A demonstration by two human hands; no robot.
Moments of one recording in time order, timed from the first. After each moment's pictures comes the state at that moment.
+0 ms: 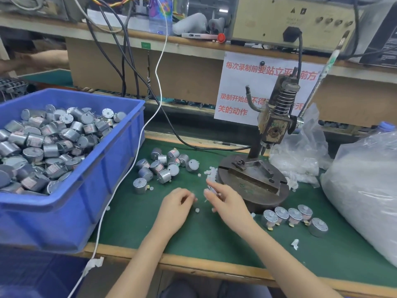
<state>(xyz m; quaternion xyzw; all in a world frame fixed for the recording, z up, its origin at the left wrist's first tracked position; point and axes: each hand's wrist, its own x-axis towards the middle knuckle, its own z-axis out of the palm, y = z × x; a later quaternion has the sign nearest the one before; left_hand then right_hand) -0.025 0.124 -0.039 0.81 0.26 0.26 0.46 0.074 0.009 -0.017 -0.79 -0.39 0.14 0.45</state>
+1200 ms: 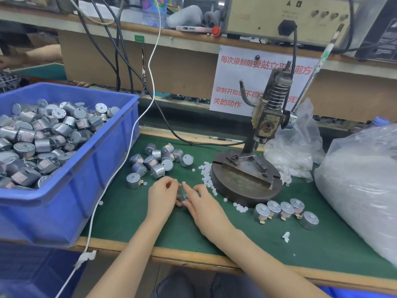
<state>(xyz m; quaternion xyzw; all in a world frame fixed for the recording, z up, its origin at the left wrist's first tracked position) -0.013 0.132 -0.041 0.69 0.36 0.32 0.53 0.056 0.023 -0.044 -0.81 -0.55 0.00 0.18</state>
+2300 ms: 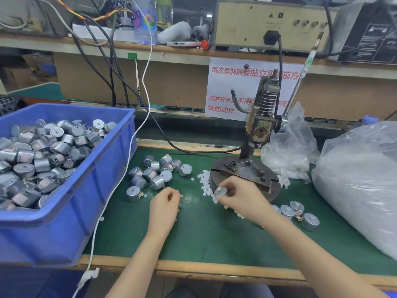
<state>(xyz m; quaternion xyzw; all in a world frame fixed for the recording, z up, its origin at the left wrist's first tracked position) -0.013 0.131 -0.047 0.71 0.35 0.33 0.52 0.097 -0.024 0.025 -0.86 -0.39 0.07 0.33</state>
